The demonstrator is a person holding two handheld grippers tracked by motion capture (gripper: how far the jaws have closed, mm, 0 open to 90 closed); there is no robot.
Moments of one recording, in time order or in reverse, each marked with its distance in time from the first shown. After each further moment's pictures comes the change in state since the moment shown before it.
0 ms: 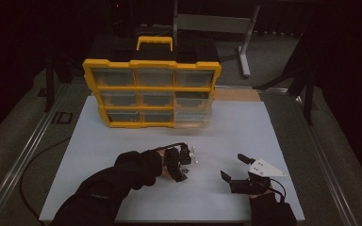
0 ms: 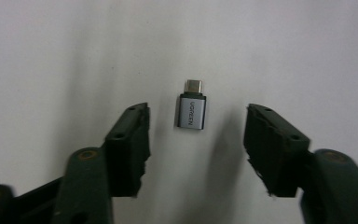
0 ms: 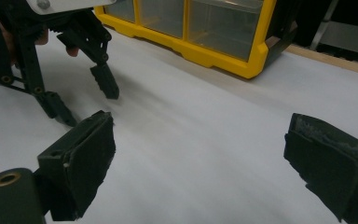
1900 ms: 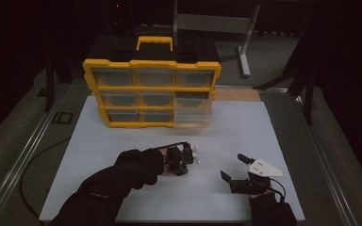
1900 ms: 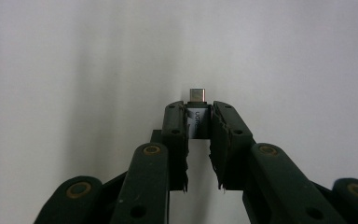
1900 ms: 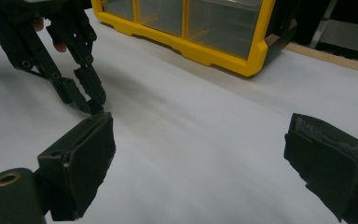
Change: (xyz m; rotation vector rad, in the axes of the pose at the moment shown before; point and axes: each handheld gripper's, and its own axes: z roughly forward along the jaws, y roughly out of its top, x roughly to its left) left arm -0.002 0.008 -0.009 0.026 0.017 0.032; right arm 0.000 -0.001 0.001 0.006 -0.001 0.000
